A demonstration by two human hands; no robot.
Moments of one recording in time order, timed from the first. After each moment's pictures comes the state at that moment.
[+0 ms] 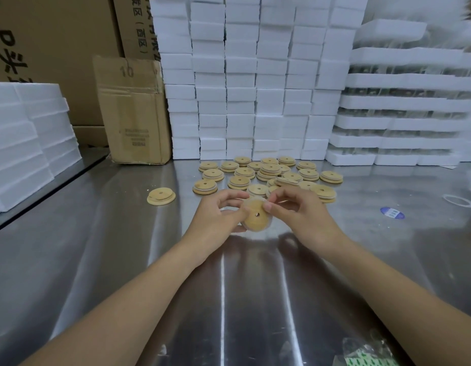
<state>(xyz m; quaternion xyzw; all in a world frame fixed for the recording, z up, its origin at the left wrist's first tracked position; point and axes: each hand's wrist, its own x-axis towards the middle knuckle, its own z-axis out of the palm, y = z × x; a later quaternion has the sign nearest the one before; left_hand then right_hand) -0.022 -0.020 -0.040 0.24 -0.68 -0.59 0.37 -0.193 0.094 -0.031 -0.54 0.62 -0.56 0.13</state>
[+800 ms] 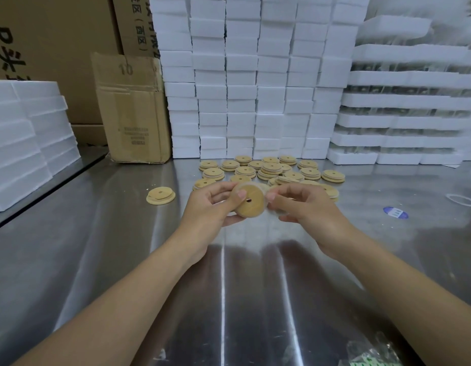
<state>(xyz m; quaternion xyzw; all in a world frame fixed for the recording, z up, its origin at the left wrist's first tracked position) -0.014 -0.023 -0.030 0.19 -0.61 -0.66 0.40 -0.180 0.106 -0.009 -0.45 0.62 -0.59 0.24</state>
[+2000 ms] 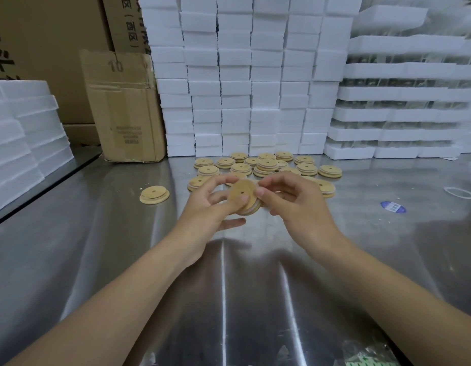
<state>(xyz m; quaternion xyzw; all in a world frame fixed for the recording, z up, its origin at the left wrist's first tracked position) -0.015 -0.017 -0.030 0.19 -0.63 -0.66 0.35 -0.165 0.098 -0.017 -0.48 0.56 -0.66 0.15</state>
